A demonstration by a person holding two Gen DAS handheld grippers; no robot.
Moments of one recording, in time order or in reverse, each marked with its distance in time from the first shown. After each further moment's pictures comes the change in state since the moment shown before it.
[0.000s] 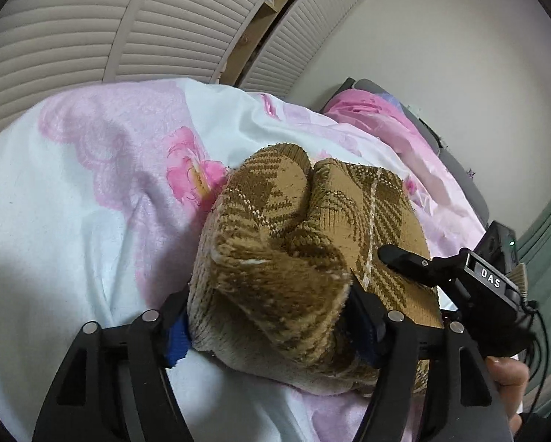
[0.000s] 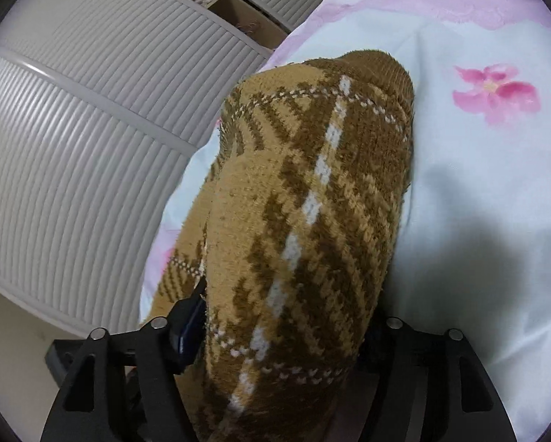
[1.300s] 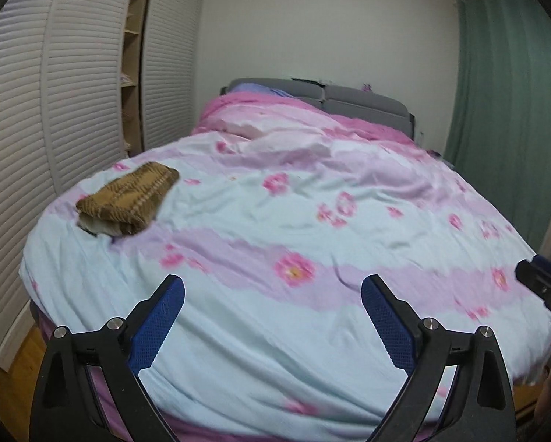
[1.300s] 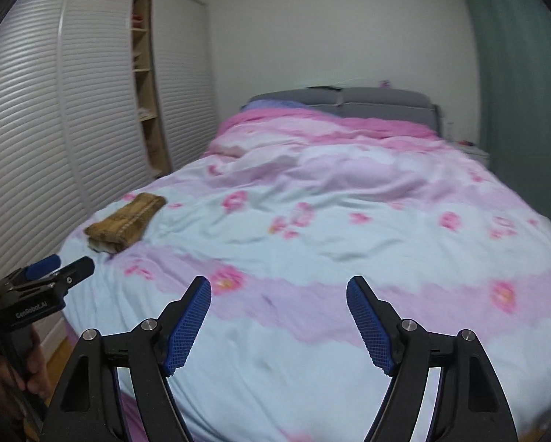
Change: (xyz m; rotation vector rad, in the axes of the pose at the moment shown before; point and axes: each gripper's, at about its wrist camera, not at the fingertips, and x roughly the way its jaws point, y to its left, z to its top) left arm -0.315 -0.323 -0.289 0.587 -0.055 -0.043; right arm -0.548 0.028 -0.333 -0.246 -0.624 -0.770
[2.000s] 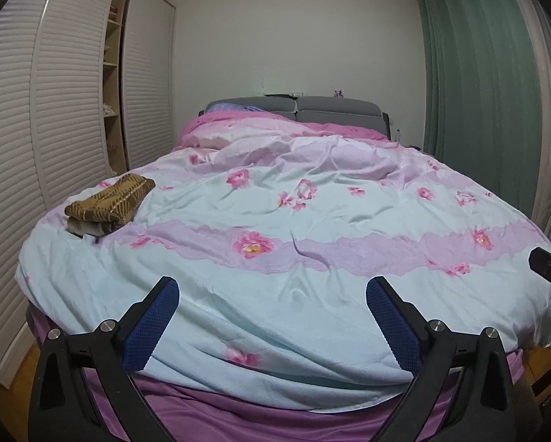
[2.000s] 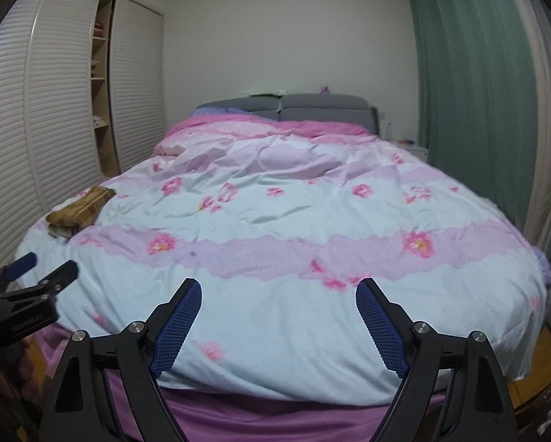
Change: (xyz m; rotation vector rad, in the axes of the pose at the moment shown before) left arm -0.029 -0.065 -0.078 0.108 -0.108 -0.012; right arm -0.066 -0.055 -0.083 0.034 -0.052 -0.192
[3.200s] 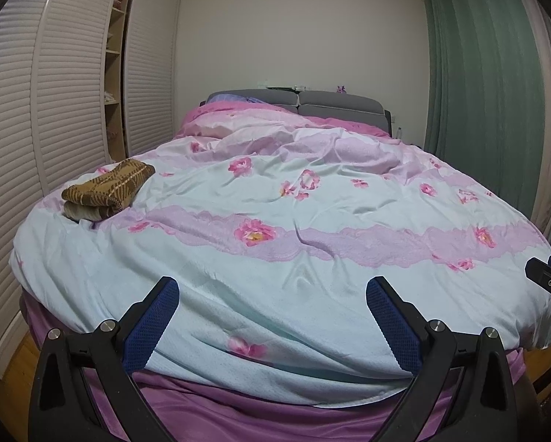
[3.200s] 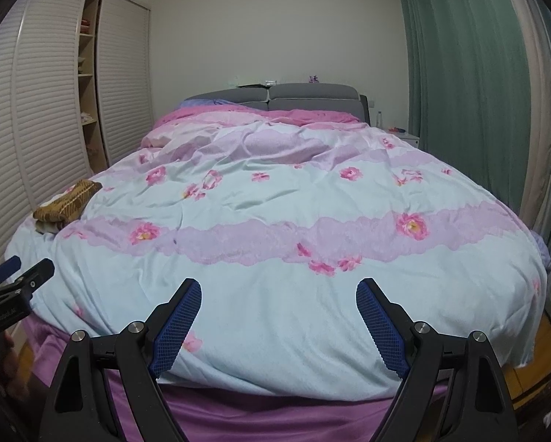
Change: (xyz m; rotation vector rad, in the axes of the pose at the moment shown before) left arm 0.012 0.014 -0.014 -0.035 0.031 -0.014; right arm 0.017 -0.015 -0.013 0.035 0.059 -0.002
